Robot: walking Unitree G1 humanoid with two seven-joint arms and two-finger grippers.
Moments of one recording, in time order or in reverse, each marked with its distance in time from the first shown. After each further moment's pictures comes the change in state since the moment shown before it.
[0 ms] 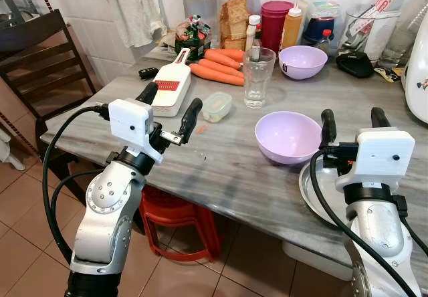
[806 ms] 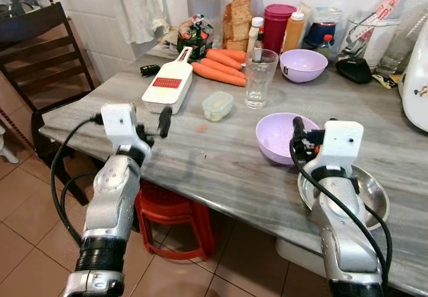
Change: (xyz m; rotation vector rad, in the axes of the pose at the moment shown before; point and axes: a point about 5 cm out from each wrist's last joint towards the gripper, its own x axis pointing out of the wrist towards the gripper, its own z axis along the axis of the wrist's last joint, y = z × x) left arm -0.003 0.050 -0.078 -0.153 0.266 0.308; right arm 0.032 0.026 -0.062 0.172 0.204 0.045
